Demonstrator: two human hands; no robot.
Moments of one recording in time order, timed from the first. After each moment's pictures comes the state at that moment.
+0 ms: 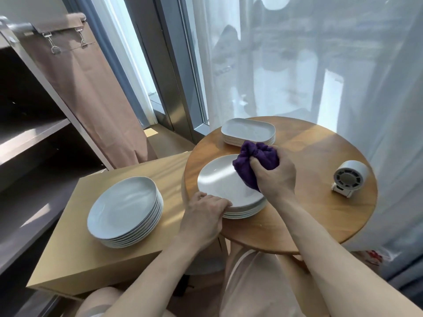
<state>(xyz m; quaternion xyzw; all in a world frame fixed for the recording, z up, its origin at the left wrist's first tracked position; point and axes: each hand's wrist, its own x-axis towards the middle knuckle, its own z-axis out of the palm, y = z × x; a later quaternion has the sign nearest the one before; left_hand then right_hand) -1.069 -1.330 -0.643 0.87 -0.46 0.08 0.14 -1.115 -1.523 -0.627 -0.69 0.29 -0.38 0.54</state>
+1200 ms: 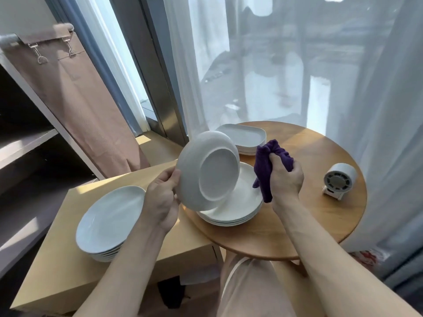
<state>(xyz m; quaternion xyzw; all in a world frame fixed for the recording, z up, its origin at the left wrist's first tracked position) -1.032 -1.324 -0.579 0.60 -0.04 -0.18 0.78 -1.117 -1.544 -0.624 -0.42 0.37 -0.40 0.73</state>
